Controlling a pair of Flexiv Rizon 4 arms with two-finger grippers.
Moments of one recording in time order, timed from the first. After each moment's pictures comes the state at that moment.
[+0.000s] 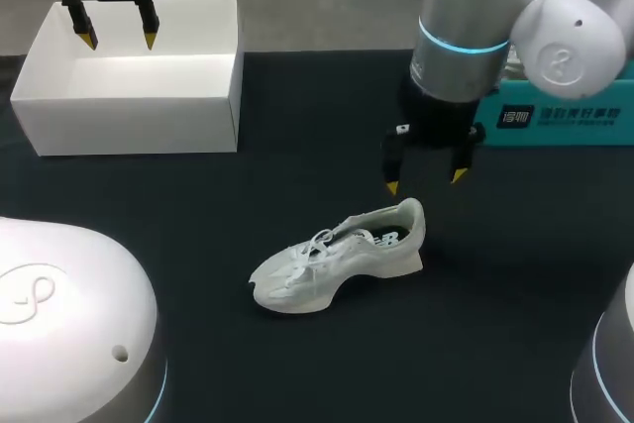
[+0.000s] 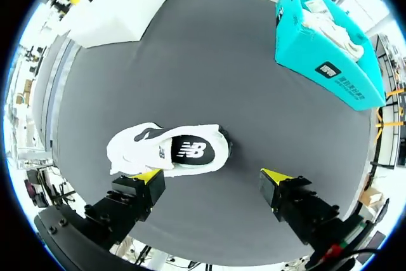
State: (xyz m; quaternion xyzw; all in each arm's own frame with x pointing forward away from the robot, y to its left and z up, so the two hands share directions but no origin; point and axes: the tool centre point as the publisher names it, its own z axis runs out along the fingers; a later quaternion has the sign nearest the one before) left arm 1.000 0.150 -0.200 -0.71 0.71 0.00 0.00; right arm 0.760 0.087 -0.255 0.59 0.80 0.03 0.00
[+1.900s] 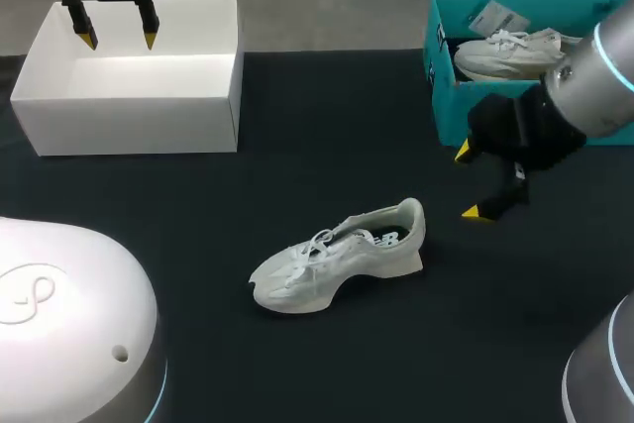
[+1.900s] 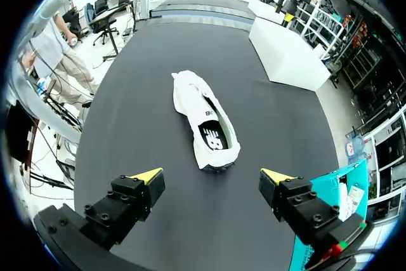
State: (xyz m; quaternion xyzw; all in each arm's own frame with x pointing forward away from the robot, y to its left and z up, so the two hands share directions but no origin) left arm 1.000 0.150 -0.200 -0.71 0.71 0.00 0.00; right arm 0.736 0.019 -0.241 -0.01 0.97 0.24 0.07
